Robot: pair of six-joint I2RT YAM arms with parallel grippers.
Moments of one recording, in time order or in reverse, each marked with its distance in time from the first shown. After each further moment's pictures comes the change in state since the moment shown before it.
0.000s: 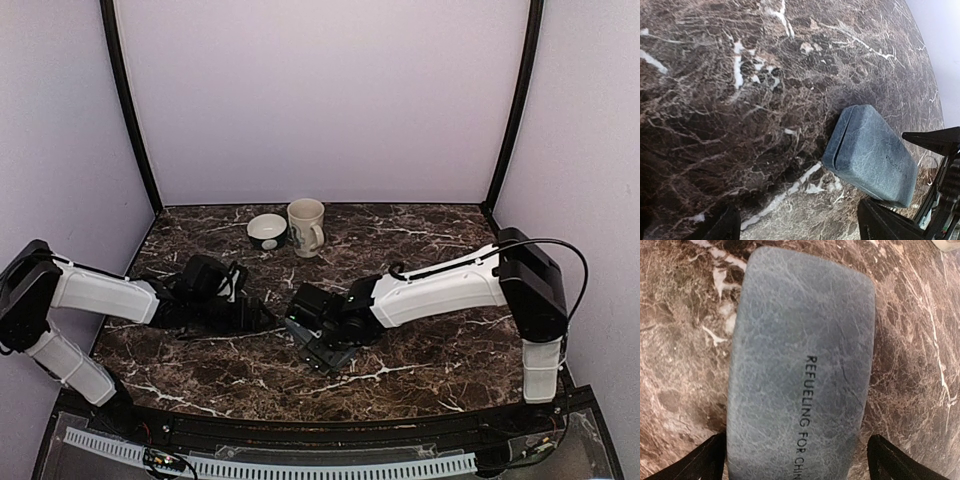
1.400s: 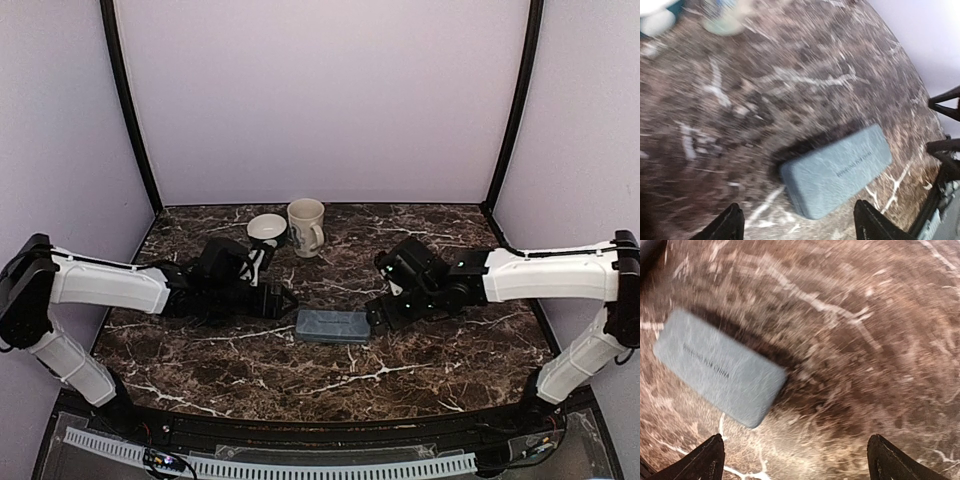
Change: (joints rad) left arm -0.117 0.049 0.180 -0.019 -0.088 0.096; right arm -0.235 -0.547 -0.429 0.066 -0.084 0.258
